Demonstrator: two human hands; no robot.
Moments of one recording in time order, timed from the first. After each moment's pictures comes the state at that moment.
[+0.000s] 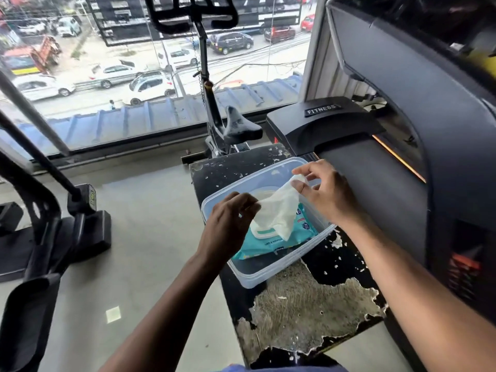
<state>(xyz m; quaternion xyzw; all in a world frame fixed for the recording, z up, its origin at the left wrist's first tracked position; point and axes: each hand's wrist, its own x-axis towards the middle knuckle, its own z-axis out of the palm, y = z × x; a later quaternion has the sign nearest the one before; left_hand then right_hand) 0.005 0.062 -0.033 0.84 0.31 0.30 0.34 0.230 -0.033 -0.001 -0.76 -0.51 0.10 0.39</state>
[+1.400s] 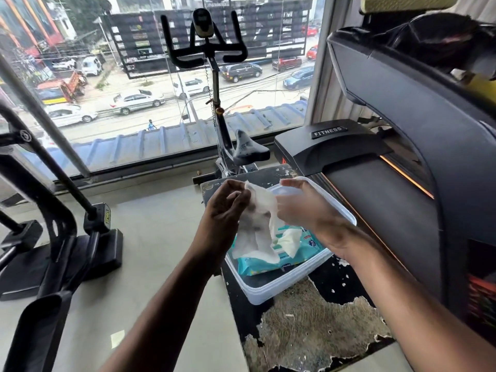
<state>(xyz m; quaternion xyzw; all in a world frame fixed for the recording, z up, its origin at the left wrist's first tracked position) -0.010 0.058 0.033 0.61 0.25 0.36 0.66 0.189 -0.041 0.024 -0.56 -0.45 0.47 0.51</state>
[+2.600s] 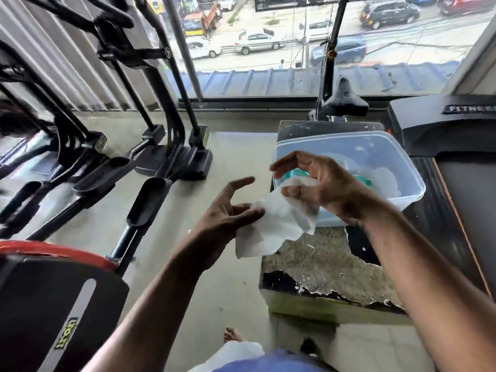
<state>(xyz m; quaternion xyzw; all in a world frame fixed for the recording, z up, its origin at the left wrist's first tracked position) -0.115 -0.098 0.010 0.50 0.42 0.36 0.66 0.128 -0.075 0.045 -0.42 -0.67 0.50 0.36</state>
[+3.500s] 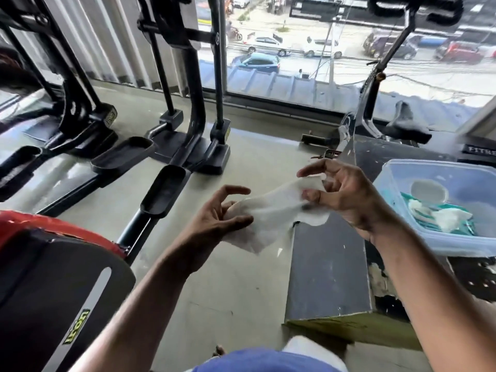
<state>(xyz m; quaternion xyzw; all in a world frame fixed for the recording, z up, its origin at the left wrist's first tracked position) -0.392 -0.064 -0.021 0.48 0.40 0.40 0.67 -0.120 -0.034 0.040 -0.45 -0.57 0.55 0.41</state>
